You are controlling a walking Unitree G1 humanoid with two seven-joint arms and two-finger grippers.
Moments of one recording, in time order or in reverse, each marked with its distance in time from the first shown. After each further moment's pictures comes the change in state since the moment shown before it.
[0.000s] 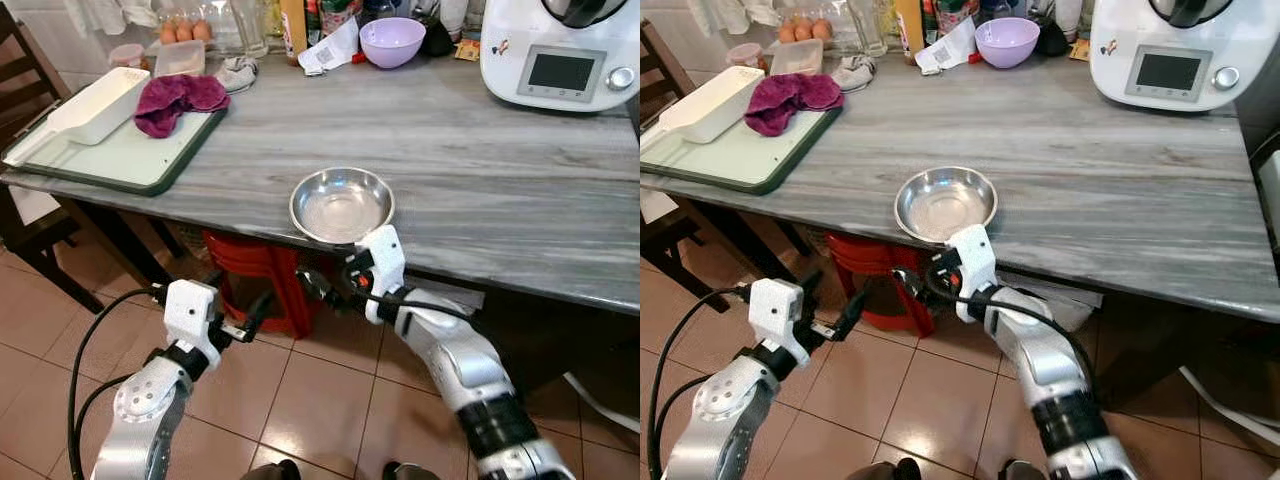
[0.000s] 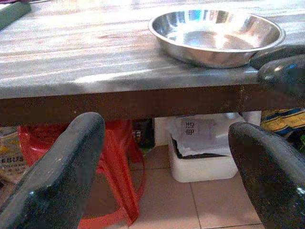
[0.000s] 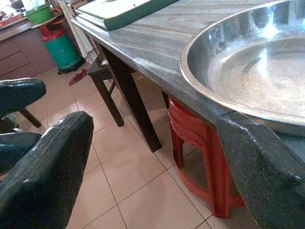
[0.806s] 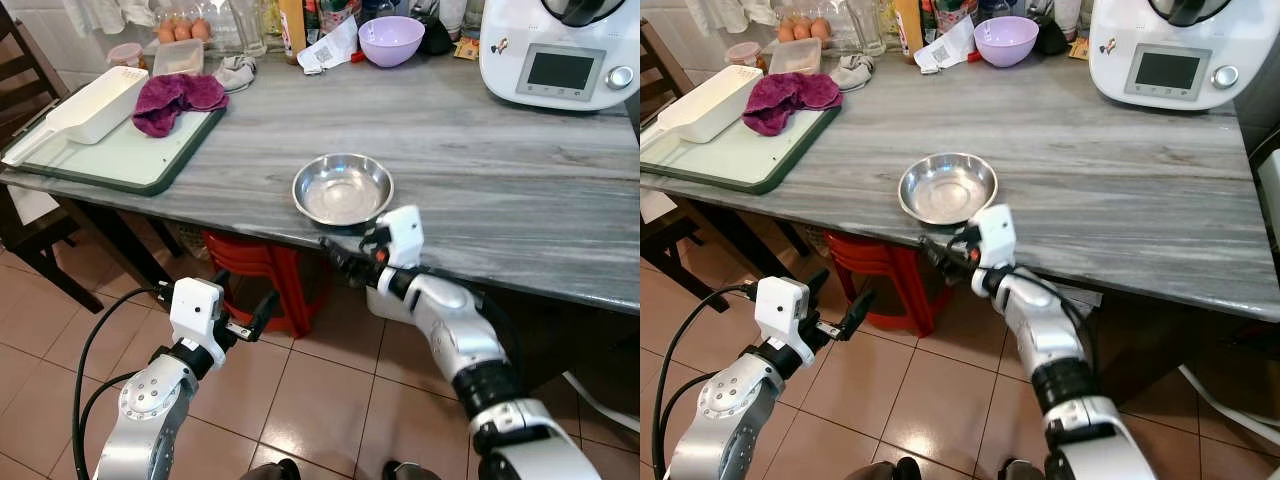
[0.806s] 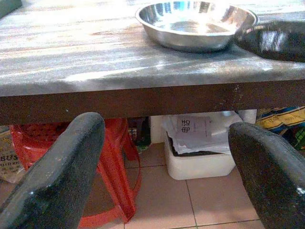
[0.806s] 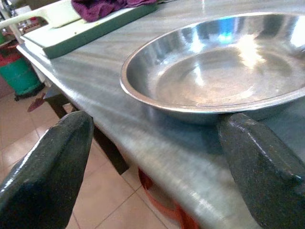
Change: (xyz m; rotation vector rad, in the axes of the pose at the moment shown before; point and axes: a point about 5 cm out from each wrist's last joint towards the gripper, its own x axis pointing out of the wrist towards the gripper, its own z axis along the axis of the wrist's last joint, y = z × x) left arm 0.002 -0.004 0.001 -0.007 0.013 -0.017; right arm 0.005 -0.041 0.011 -0.011 -0.101 -0.186
